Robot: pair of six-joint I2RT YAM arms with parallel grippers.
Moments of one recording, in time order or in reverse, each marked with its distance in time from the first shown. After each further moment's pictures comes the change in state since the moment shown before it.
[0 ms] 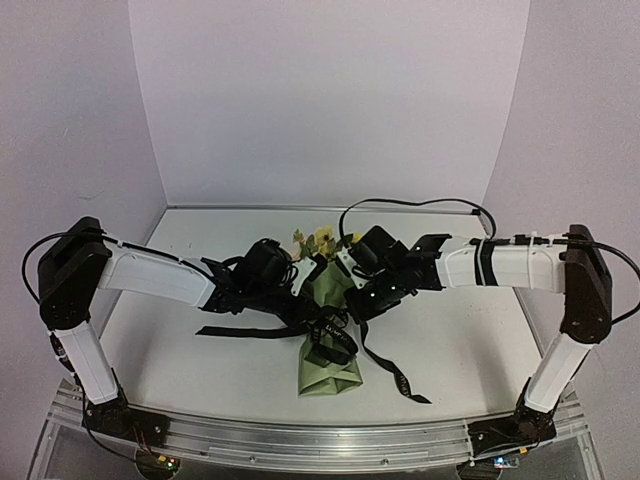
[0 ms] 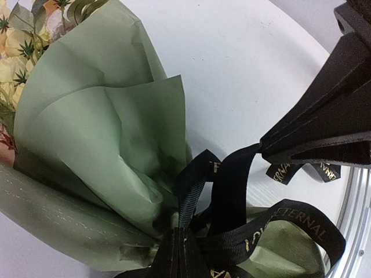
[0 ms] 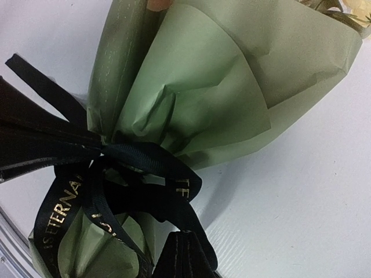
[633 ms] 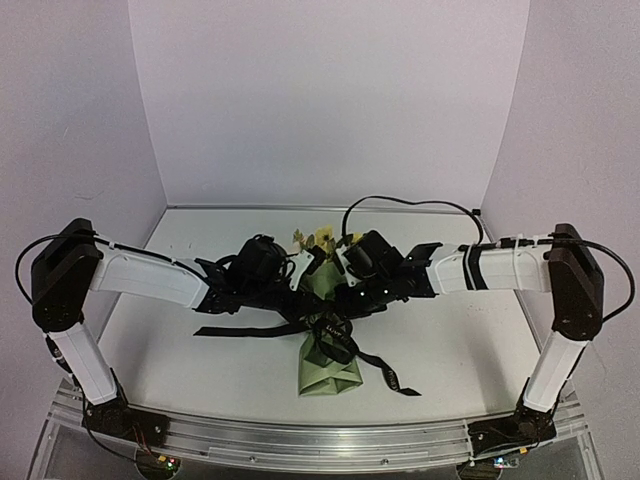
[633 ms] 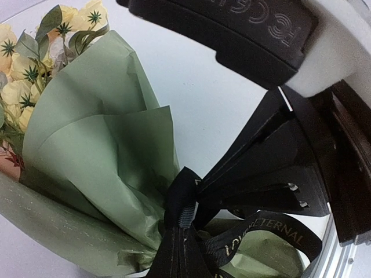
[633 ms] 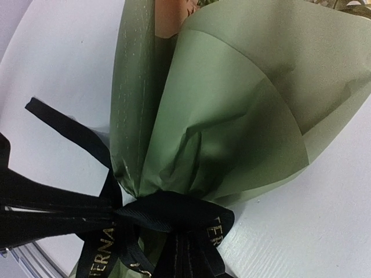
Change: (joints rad) left arm 0.000 -0.041 -0.031 0.083 0.009 -0.019; right arm 0.000 0.049 -0.036 0.197 -0.057 0.181
